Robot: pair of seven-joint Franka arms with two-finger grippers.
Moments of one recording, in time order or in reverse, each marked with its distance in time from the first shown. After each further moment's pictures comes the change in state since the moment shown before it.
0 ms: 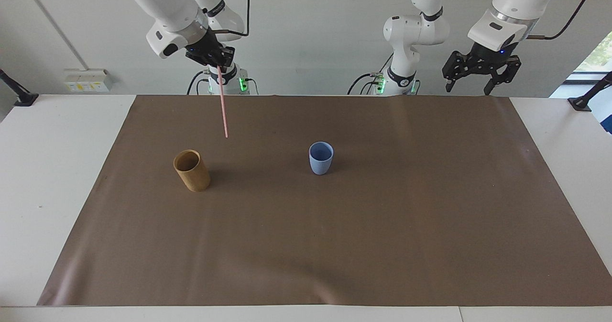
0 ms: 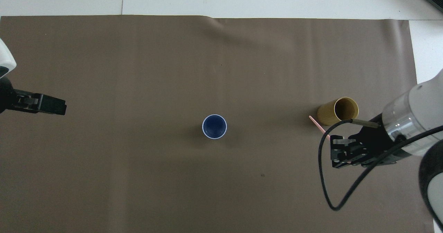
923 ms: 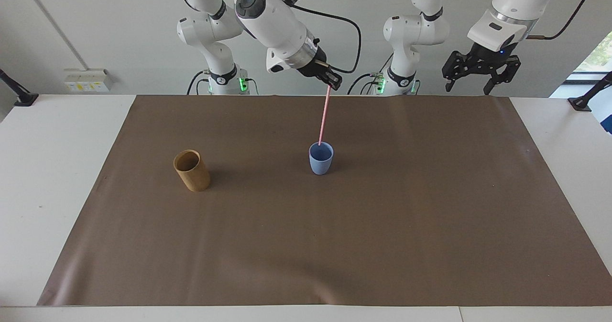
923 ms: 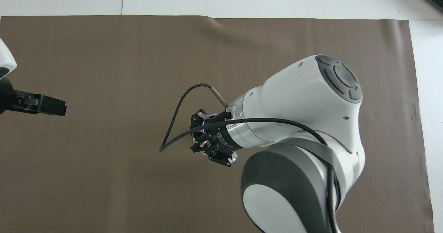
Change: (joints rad) left arm 0.000 0.000 0.000 0.000 0.000 -0.005 0.000; right arm 0.314 0.209 0.047 -0.023 0.318 0.589 0.821
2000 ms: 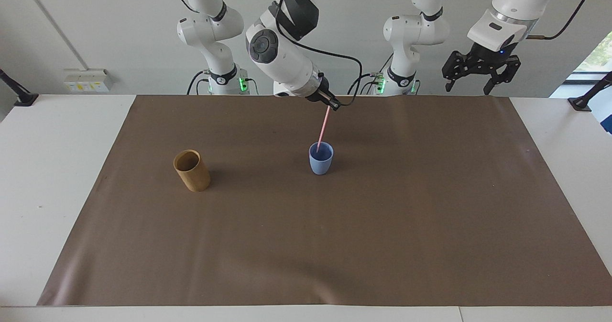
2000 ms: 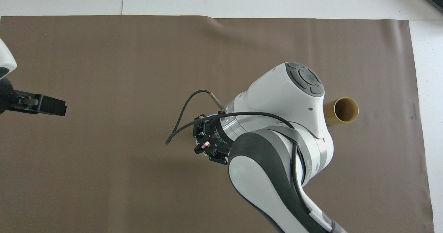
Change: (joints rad) left arm 0.000 0.000 0.000 0.000 0.000 0.000 0.000; right arm 0.000 0.047 -0.008 -0.080 0.016 0.015 -0.002
